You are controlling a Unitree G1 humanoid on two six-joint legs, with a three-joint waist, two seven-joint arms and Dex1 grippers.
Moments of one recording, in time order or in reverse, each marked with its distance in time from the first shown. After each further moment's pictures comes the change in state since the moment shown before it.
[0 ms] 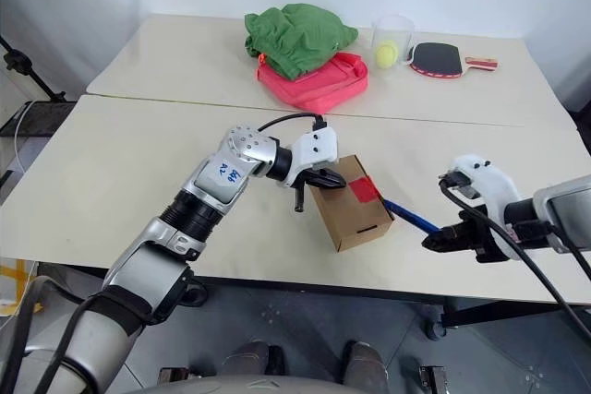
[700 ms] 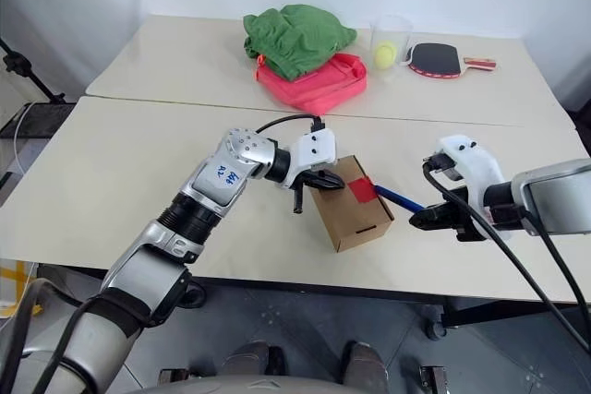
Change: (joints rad) left arm 0.019 0.005 0.000 -0.035 0.000 0.018 0.003; right arm -0.144 0.100 0.040 0.019 -0.001 -0.012 -0.112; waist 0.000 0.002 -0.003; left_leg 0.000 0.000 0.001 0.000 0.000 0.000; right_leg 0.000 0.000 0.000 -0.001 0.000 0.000
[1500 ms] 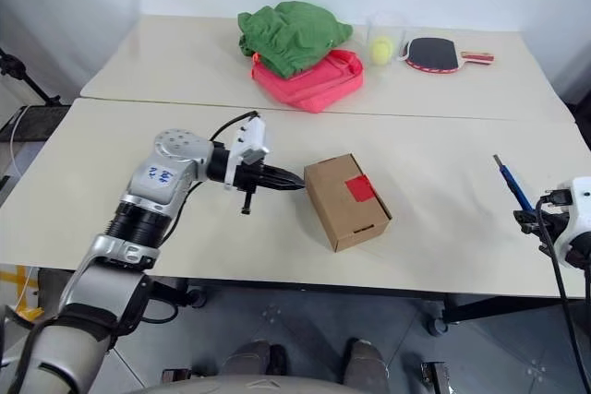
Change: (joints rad) left arm 0.136 0.232 0.205 -0.048 -0.241 -0.080 -0.246; right arm 0.686 0.495 -0.622 0.412 -1.281 -0.821 0.564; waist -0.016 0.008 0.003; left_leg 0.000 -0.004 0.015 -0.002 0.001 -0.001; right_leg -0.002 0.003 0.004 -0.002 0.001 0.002
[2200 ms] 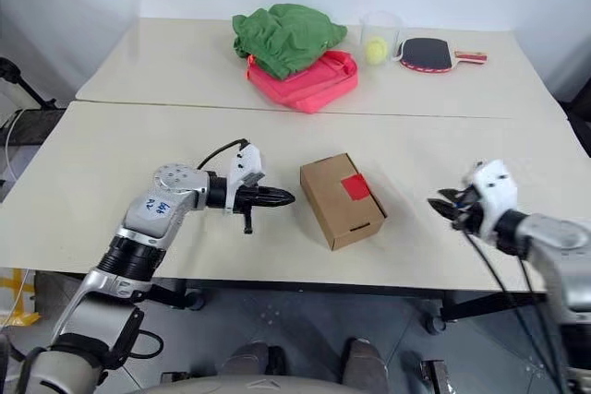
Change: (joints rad) left arm 0.173 -0.022 -0.018 -0.180 0.025 0.167 0.266; right arm -0.147 0.131 0.260 -0.251 -0.278 -0.098 0.250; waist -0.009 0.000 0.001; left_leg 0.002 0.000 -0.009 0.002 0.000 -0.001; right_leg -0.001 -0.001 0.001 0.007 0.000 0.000
